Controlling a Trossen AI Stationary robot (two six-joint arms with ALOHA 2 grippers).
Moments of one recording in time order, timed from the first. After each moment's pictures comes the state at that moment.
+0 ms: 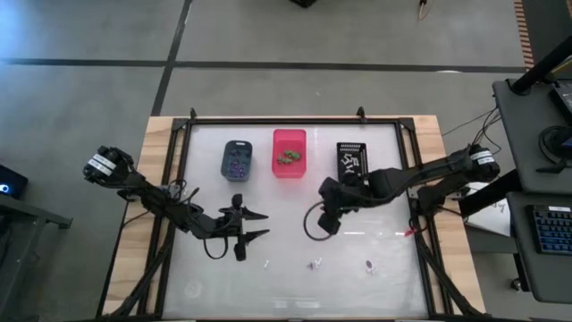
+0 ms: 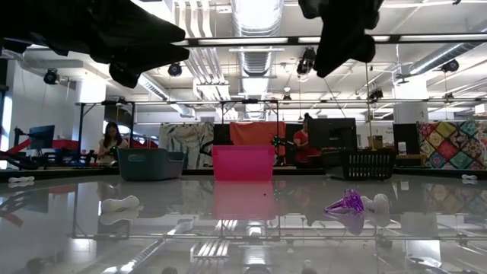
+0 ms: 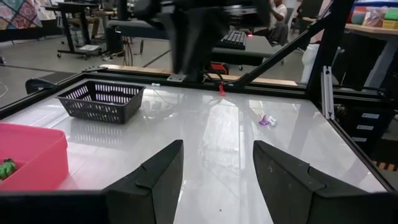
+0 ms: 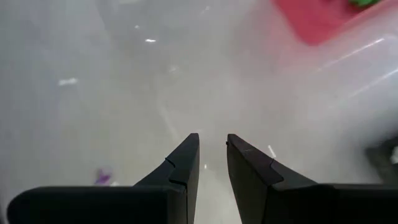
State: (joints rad) left arm -0.52 1.44 0.43 0.87 -0.63 -0.18; right arm 0.20 1.50 1.23 -0.78 0.18 0.67
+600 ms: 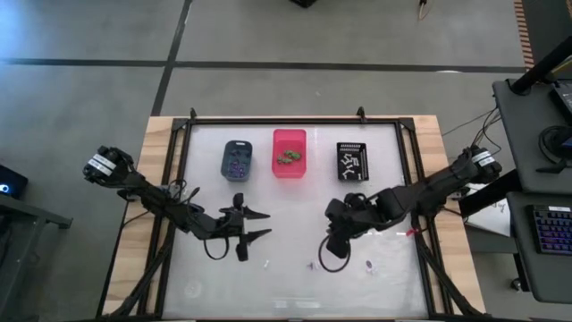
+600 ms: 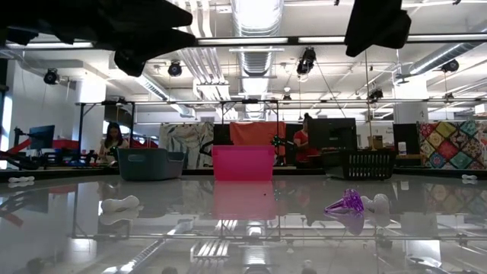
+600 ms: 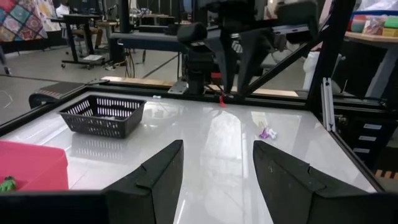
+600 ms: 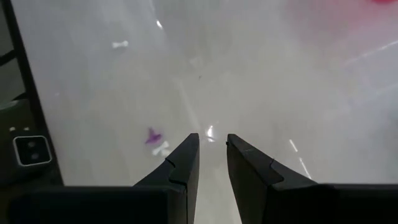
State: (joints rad) left arm -0.52 1.44 0.47 0.87 -0.65 -0.14; right arm 0.39 1.50 1.23 -0.77 0.18 0.83
